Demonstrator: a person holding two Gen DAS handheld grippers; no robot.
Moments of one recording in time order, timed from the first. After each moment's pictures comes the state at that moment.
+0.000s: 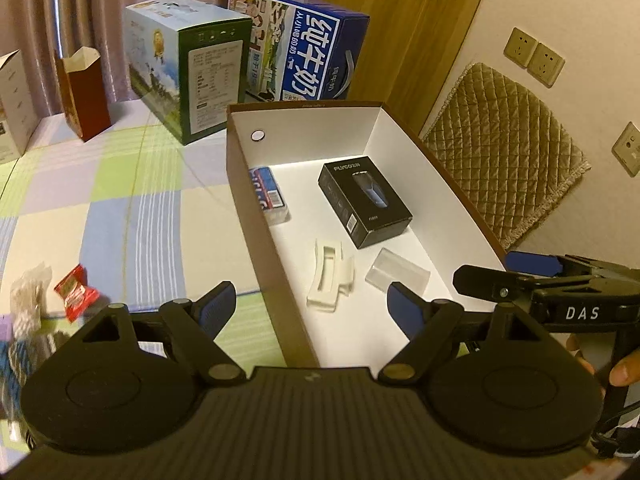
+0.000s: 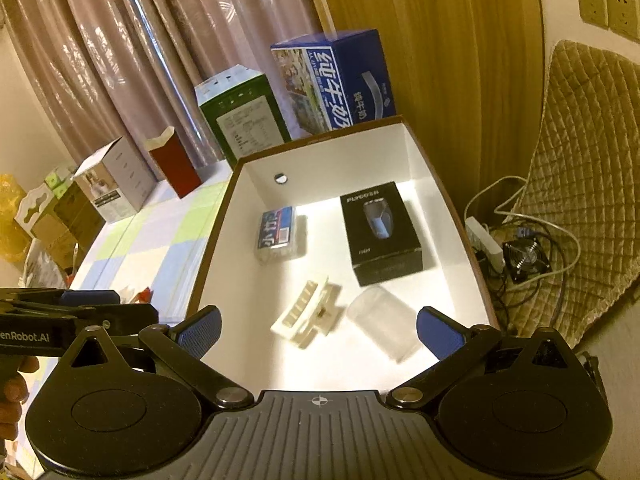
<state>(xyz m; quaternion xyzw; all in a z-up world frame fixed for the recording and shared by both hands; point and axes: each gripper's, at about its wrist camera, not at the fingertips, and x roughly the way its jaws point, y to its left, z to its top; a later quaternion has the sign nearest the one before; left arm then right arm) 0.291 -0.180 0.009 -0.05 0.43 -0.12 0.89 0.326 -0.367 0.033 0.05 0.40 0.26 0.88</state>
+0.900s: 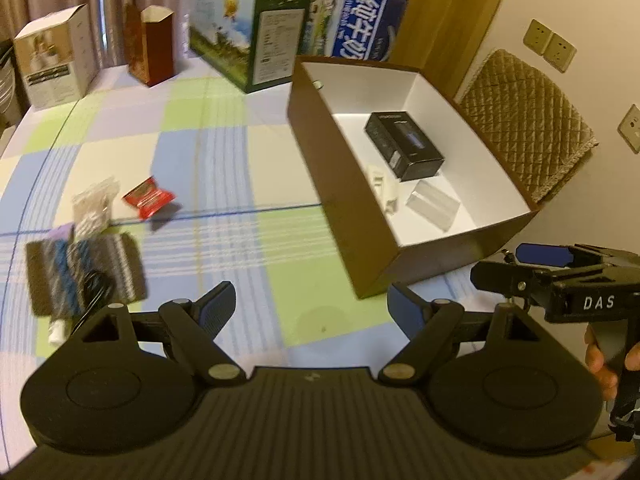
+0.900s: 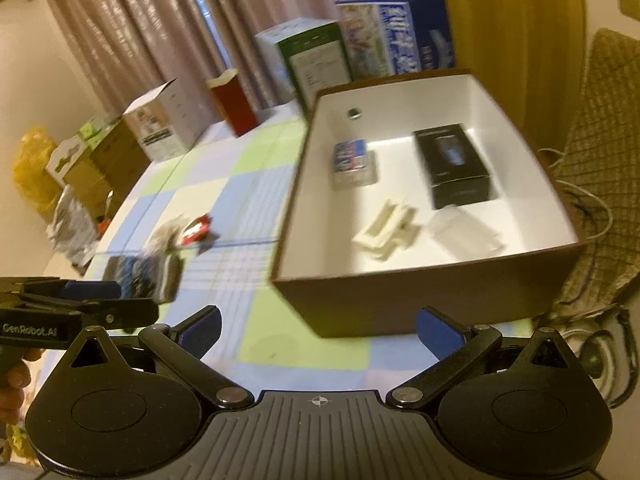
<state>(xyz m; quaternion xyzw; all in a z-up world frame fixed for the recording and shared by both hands) 0.191 -0.113 -0.003 -0.06 0.45 -0.08 0.89 0.237 -0.315 0.018 0.02 0.43 0.31 0.84</state>
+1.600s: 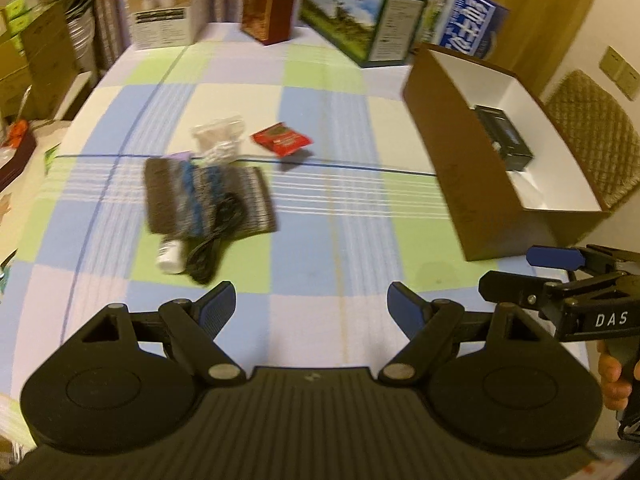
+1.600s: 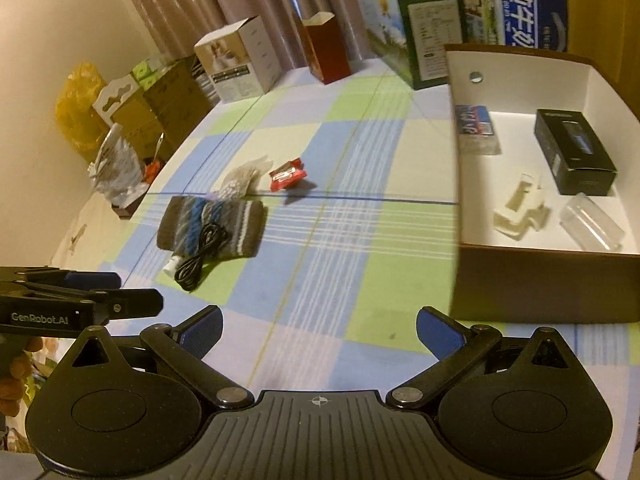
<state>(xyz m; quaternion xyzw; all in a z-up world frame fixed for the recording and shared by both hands) 0.139 -0.013 -0.023 -0.09 0.48 0.02 0.87 0.204 -0.208 -0.014 -0.03 0.46 0.38 0.80</state>
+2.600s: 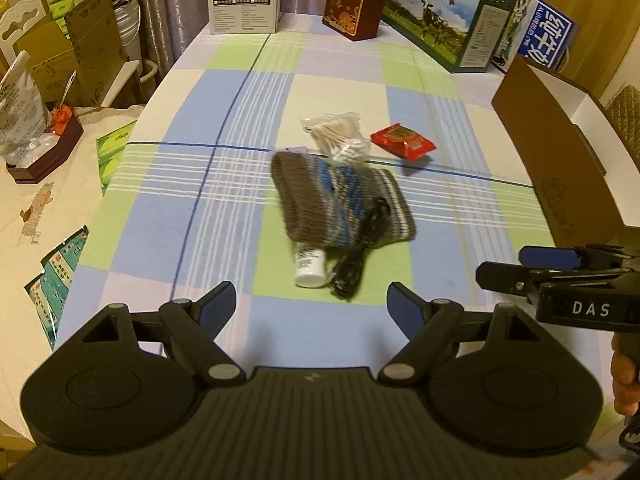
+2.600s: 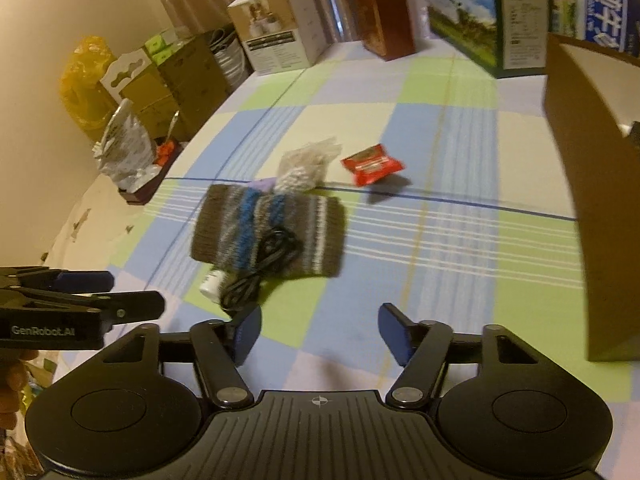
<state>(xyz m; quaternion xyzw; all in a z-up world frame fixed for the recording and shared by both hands) 0.143 0.096 -0.051 -0.08 0.48 0.07 0.87 0.194 -0.077 -0.055 -0.05 0.47 0.40 0.78</state>
